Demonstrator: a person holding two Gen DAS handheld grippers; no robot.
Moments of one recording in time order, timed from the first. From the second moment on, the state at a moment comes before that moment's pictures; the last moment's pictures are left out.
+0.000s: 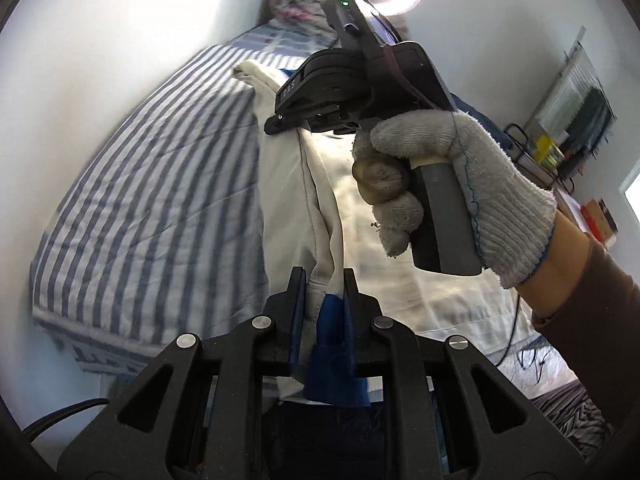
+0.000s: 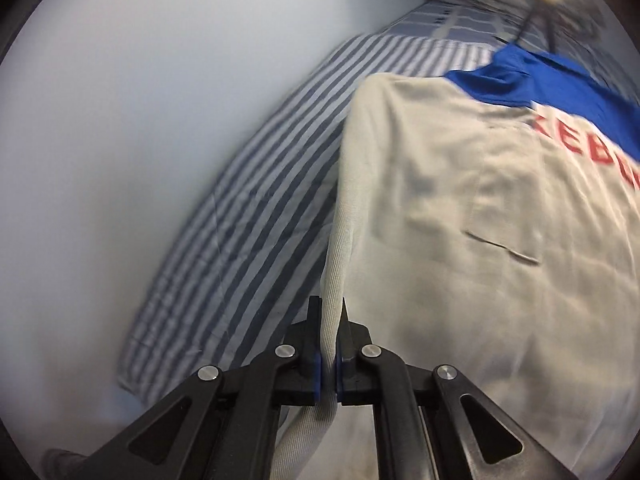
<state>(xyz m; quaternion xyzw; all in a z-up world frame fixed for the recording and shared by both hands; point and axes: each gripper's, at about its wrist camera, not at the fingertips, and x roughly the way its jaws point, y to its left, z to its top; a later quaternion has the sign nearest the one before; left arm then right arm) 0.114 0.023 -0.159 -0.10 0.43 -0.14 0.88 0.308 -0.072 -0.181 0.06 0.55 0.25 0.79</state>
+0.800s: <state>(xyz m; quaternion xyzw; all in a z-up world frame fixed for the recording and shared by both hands) 0.099 -0.070 -0.151 -0.01 0.44 -0.27 0.86 0.278 -0.249 -0.247 0.23 0.55 0.17 0.78</state>
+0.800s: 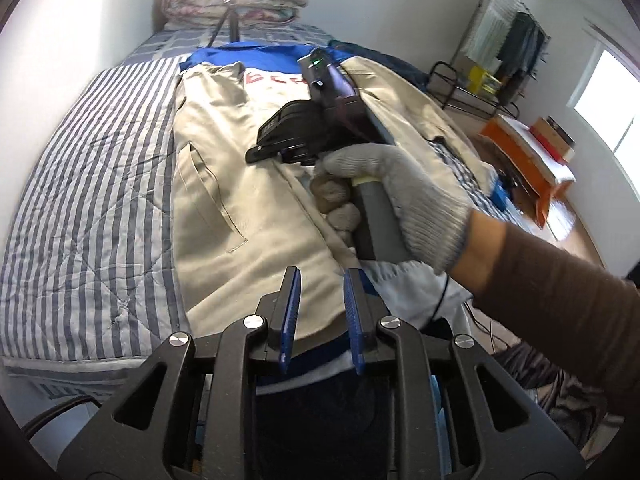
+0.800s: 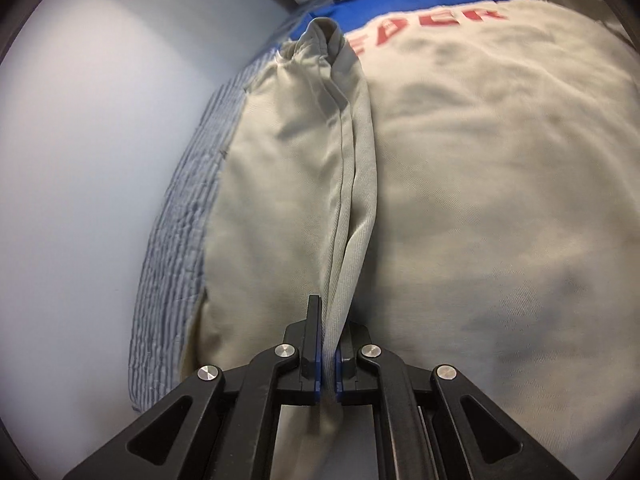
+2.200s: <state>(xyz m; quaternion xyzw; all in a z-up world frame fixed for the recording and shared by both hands) 0.158 -0.066 -0.198 -0.05 0.50 -0.24 0.83 0.472 -0.238 -0.220 0.10 0.50 0.17 0.84</state>
